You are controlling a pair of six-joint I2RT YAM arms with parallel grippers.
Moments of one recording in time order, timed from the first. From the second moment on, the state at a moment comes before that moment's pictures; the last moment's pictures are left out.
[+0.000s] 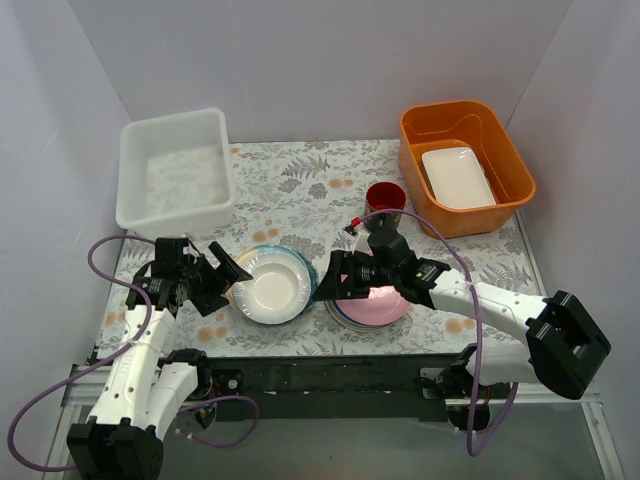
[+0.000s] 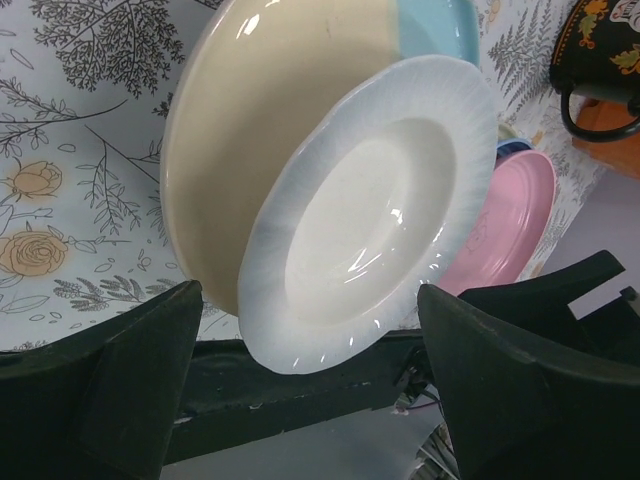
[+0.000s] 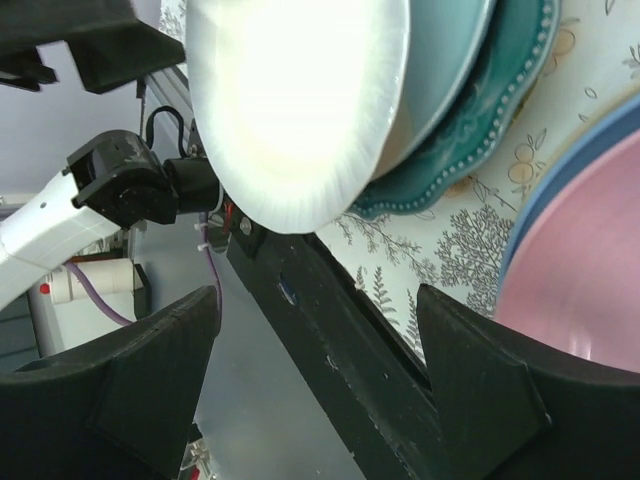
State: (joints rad) left arm -0.05 0.79 0.71 -0.87 0.34 -0.80; right arm 0.84 1.27 0.69 -0.01 -0.49 0.81
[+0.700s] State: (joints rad) left arm -0.05 0.82 0.59 -0.72 0.38 -0.84; right arm 0.84 1.53 0.83 0.06 -0.52 0.83
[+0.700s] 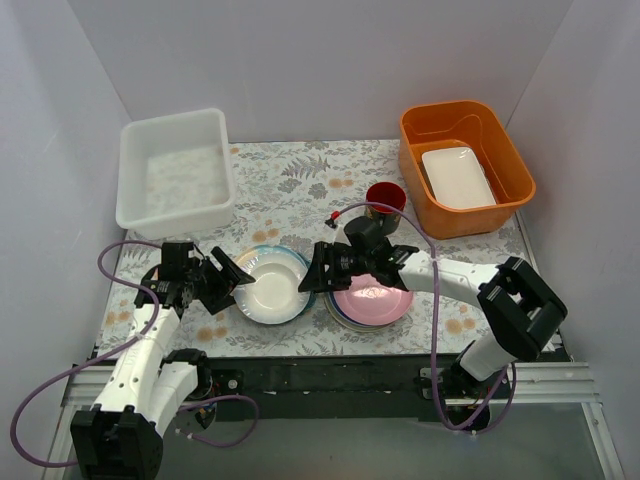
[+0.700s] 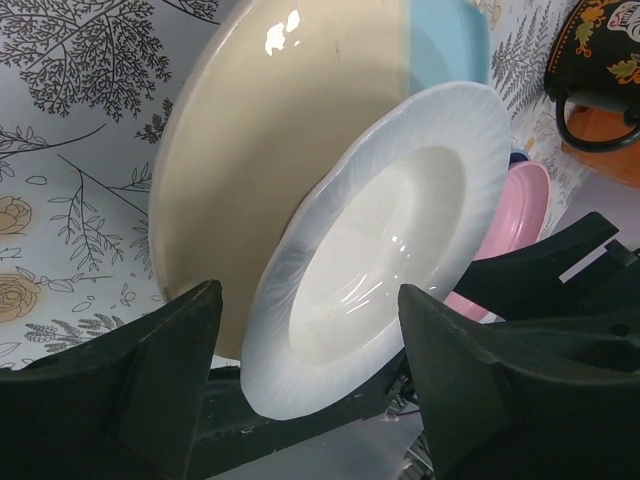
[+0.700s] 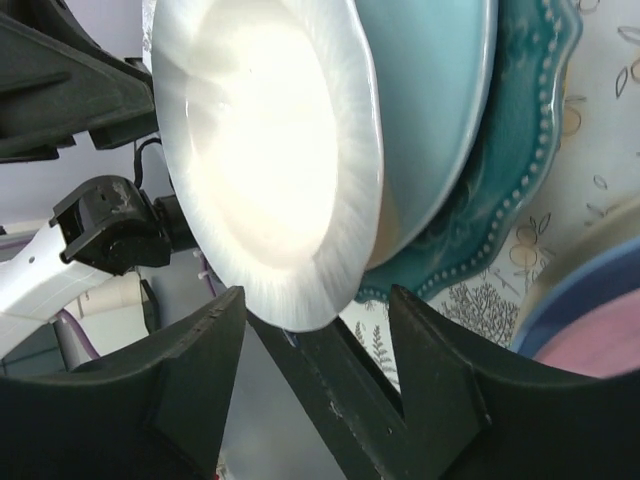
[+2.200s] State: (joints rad) left arm -0.24 0.81 0.55 -0.55 0.30 -0.94; right arm 0.82 1.64 0.87 0.12 -0.49 0.84
